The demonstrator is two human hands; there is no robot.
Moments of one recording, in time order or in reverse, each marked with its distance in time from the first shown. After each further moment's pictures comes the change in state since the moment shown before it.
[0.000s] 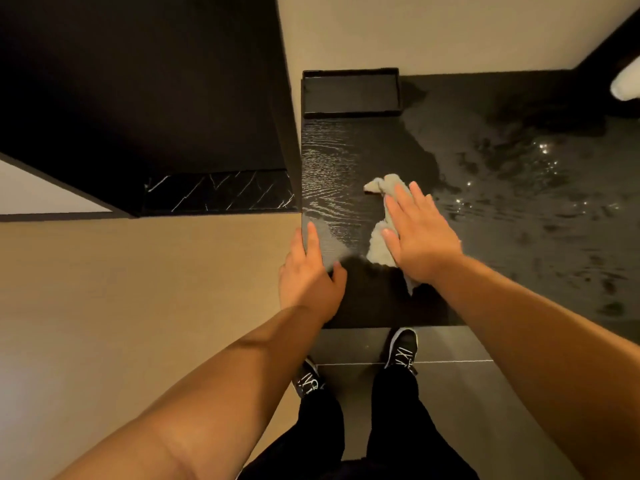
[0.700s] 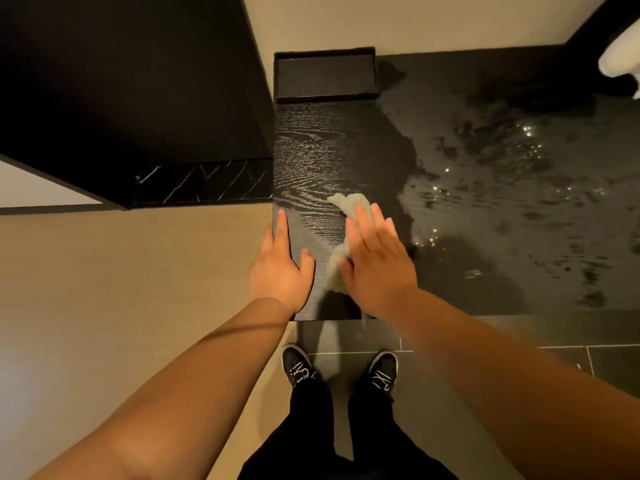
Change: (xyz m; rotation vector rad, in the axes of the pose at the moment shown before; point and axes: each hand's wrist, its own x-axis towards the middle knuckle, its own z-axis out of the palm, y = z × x) left_hand 0.003 0.001 0.003 -0.032 0.002 -0.061; right_hand -0.049 -0.045 0.020 0.023 0.059 -0.032
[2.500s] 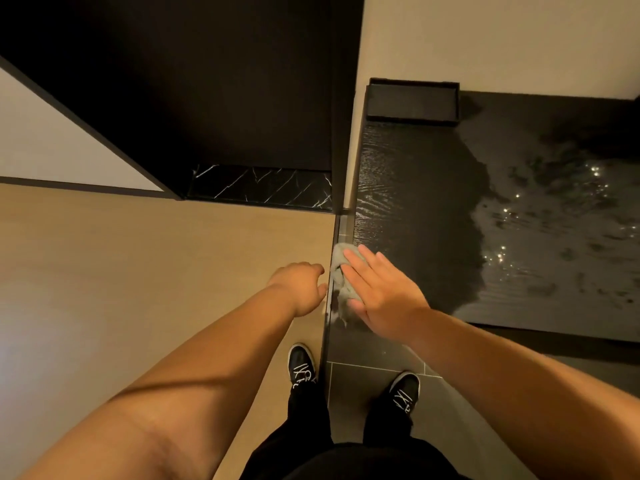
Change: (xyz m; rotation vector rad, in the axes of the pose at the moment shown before) left_hand -0.005 -0.099 -0.070 0.478 -0.526 0.141; right_hand -0.009 -0.098 0.006 -0.093 -0.115 -0.463
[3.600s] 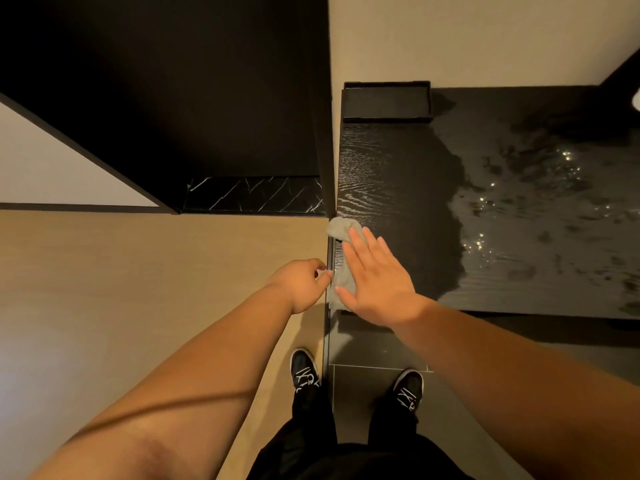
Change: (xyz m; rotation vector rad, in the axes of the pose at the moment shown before) left_hand -0.004 0.026 -0.006 -0.299 0.073 0.014; right_hand 0.003 0.008 0.000 0.081 -0.081 0.322
